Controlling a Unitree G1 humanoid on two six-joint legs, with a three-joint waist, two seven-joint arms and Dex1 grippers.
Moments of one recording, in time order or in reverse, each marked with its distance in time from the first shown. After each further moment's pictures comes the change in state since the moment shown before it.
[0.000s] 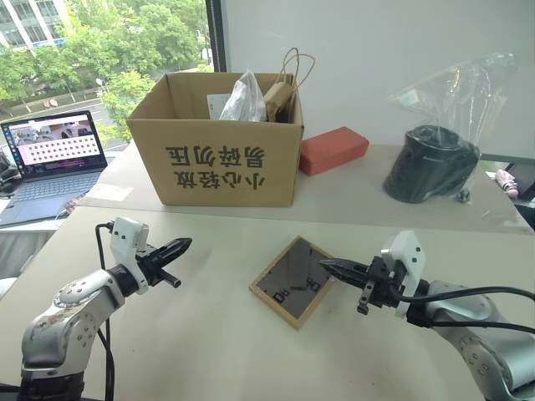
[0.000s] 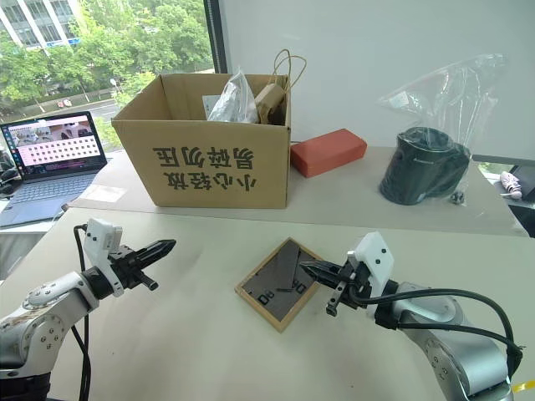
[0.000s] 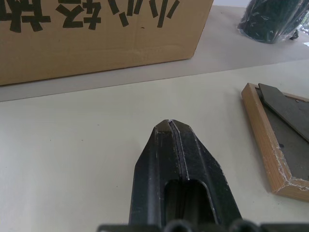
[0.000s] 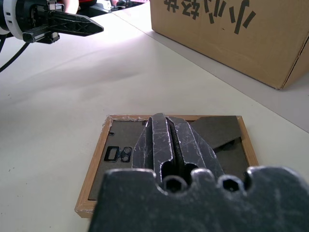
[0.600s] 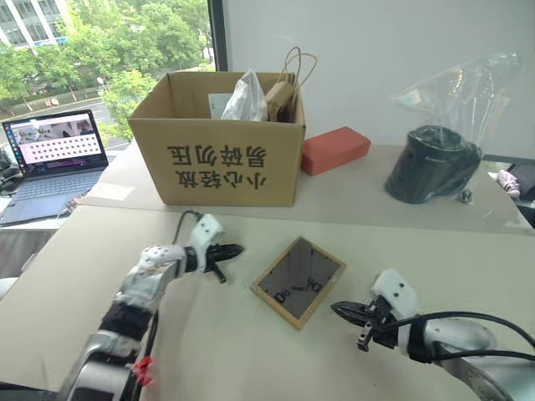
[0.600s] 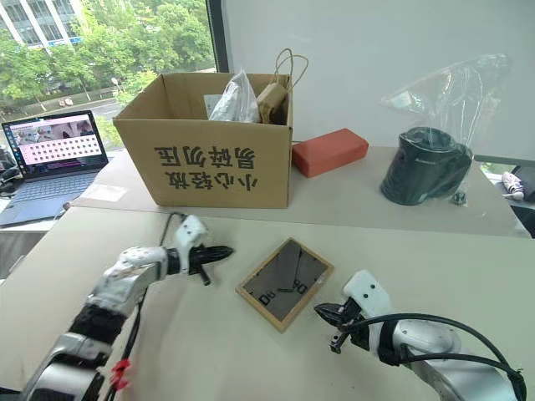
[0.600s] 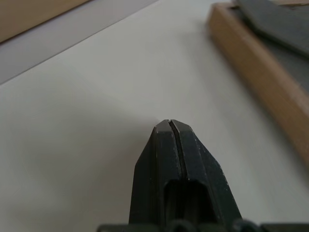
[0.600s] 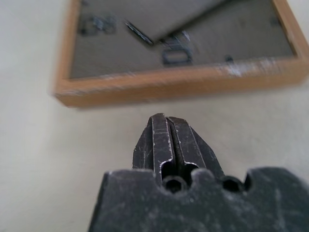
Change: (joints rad) left arm -0.545 -0.179 -0.567 0.775 0.435 -0.433 -0.312; right arm 0.158 -0.081 0.146 -0.071 -0.138 0.219 -0.223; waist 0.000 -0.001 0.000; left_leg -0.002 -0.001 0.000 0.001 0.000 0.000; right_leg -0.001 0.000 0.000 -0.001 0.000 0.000
